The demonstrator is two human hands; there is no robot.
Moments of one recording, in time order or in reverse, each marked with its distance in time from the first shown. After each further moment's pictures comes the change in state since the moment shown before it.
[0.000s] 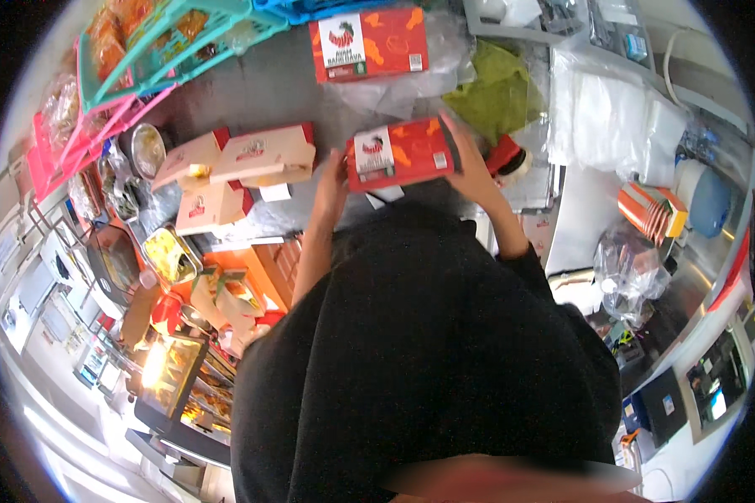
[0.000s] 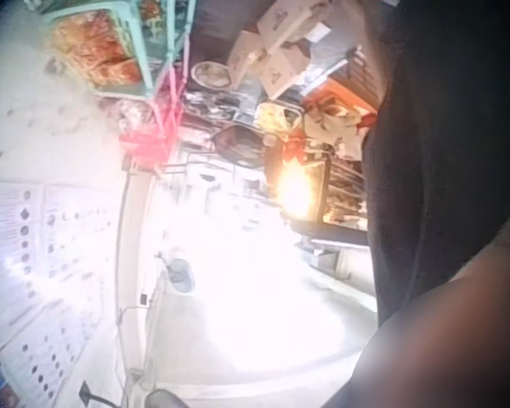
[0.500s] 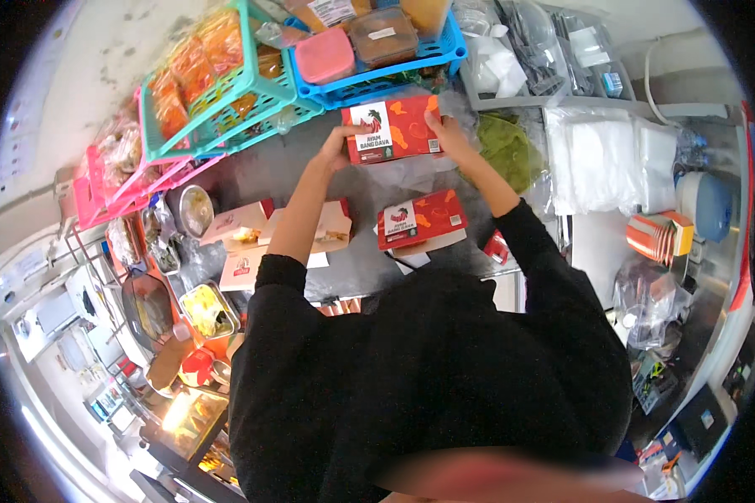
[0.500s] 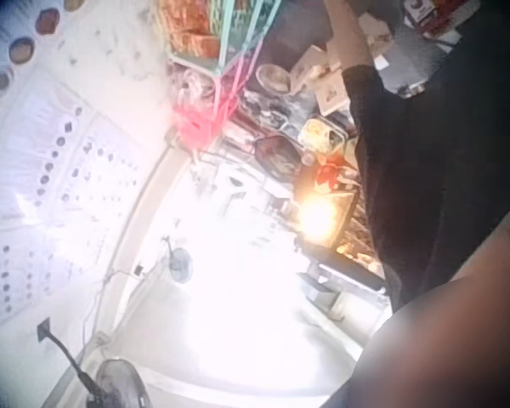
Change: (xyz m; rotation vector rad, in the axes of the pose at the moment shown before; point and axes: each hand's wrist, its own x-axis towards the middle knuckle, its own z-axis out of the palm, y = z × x) left_hand 0.126 0.218 0.093 0.229 -0.495 -0.094; right_hand 0.193 0.015 0.012 0.279 -0.049 0.541
